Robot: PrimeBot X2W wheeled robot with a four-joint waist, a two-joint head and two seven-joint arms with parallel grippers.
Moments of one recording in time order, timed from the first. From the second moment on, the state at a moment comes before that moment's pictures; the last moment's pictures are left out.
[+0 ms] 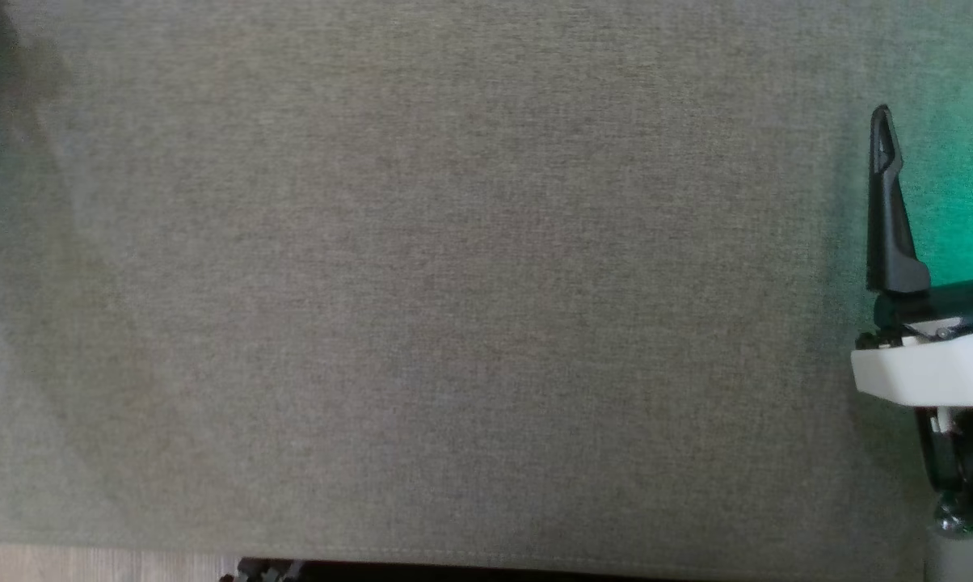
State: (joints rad) left arm -1.23 0.41 -0.24 1.01 -0.55 -0.03 0.23; right arm -0.13 -0.07 -0.03 -0.50 -0.13 0.12 0.21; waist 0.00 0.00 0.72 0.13
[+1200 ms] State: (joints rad) left arm -1.31 0.44 -0.64 0.71 -0.59 -0.13 0.25; right arm -0.13 -0.05 -0.02 -0.07 0.05 0.12 -0.01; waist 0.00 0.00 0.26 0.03
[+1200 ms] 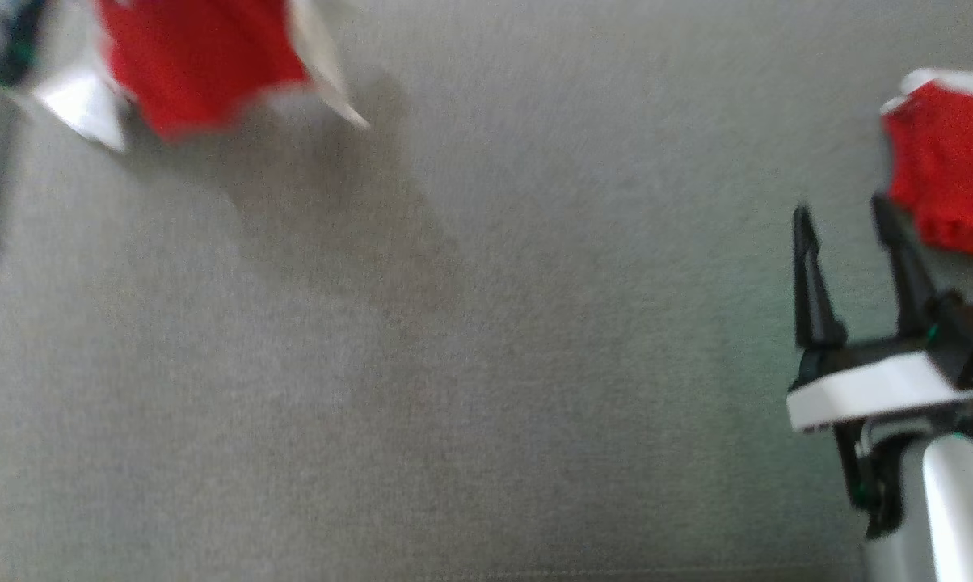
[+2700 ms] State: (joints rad) left arm -0.63 0.37 -0.80 0.67 -0.83 -0.05 -0.19; right arm -0.05 -0.05 0.02 0.19 0.15 0.12 -0.14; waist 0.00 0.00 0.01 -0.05
